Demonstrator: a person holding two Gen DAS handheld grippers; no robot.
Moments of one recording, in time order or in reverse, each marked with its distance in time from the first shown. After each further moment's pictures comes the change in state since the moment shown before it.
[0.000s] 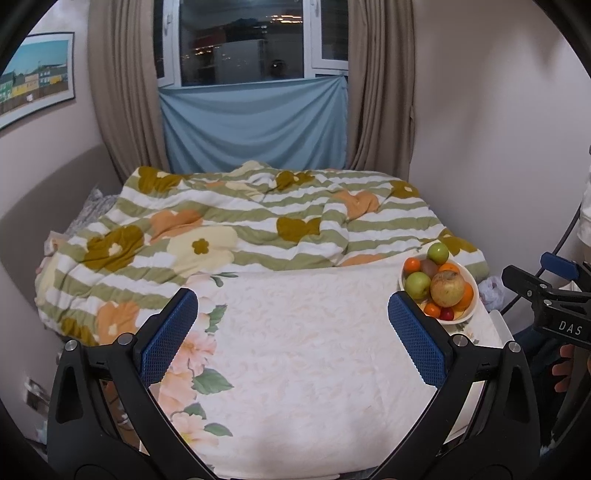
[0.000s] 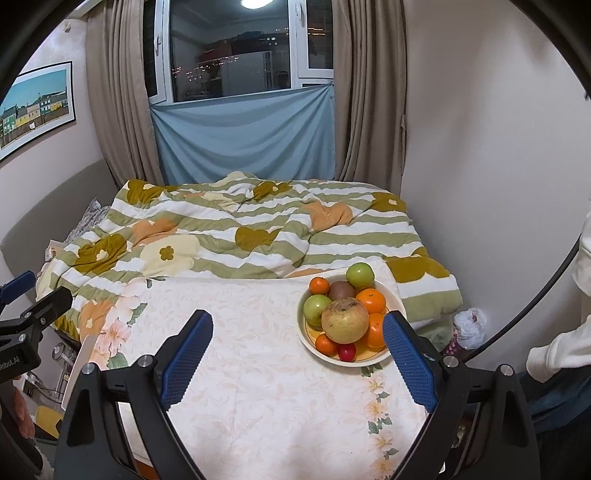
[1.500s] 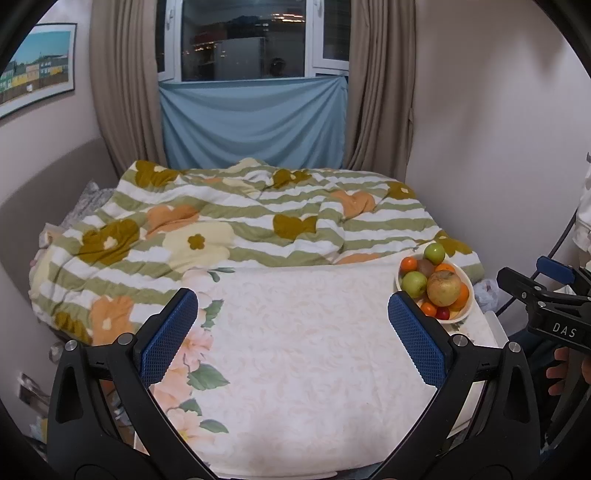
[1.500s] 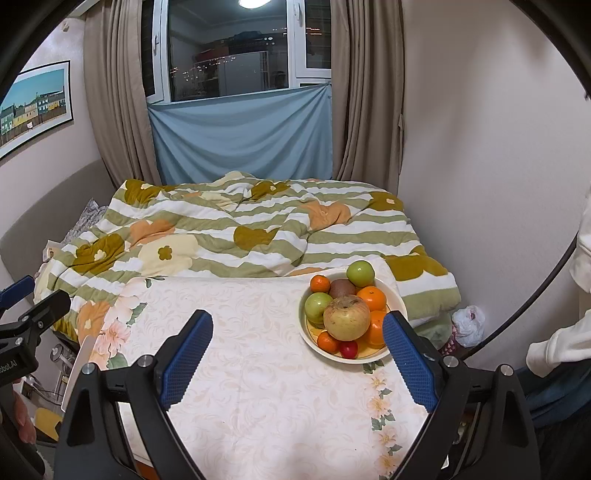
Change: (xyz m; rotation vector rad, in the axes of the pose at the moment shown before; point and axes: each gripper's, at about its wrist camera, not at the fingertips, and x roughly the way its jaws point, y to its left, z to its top) left arm 0.000 -0.001 -0.006 -0.017 0.003 -0.020; right arm -0.001 0.001 0.000 -0.003 -0.001 -0.002
